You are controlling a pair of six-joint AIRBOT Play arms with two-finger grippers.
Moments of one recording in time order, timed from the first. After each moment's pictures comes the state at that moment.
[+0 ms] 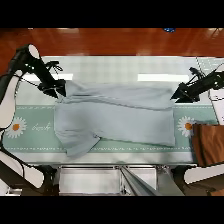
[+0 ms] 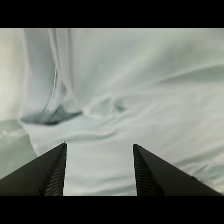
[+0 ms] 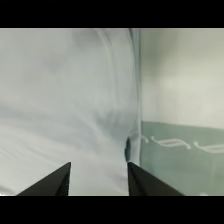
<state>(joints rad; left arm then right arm) 0.04 -1.86 1.72 1.34 -1.70 -1.52 -0.35 -1.69 1.40 -1.10 1.50 1.36</state>
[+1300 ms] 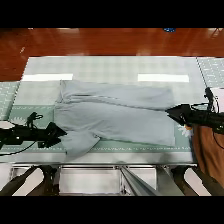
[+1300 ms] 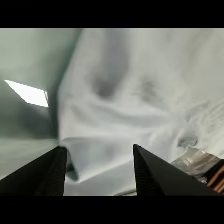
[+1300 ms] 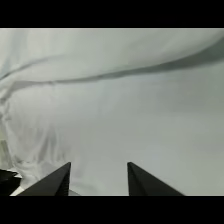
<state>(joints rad) 0.42 -1.03 0.35 0.88 -1.21 -1.42 -0.49 -0.93 0.52 -0.59 1.23 1.14</state>
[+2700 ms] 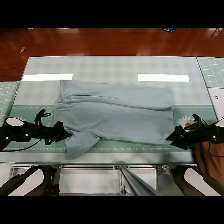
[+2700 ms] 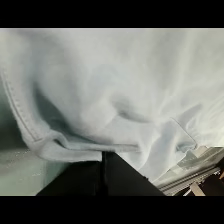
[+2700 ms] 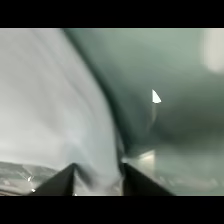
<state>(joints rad) 0.31 -1.11 0.35 0.86 -1.11 -1.35 -0.50 -1.09 0.42 -1.05 1.25 1.43</state>
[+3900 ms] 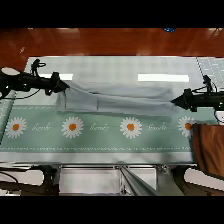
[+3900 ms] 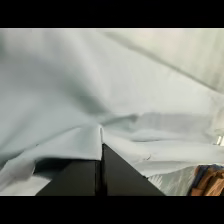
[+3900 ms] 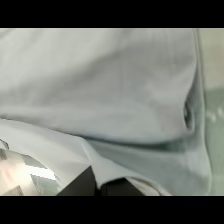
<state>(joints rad) 0.19 -1.63 1.23 0.65 -1.12 -1.33 -0.47 -1.38 0.92 -0.70 1.21 1.19</state>
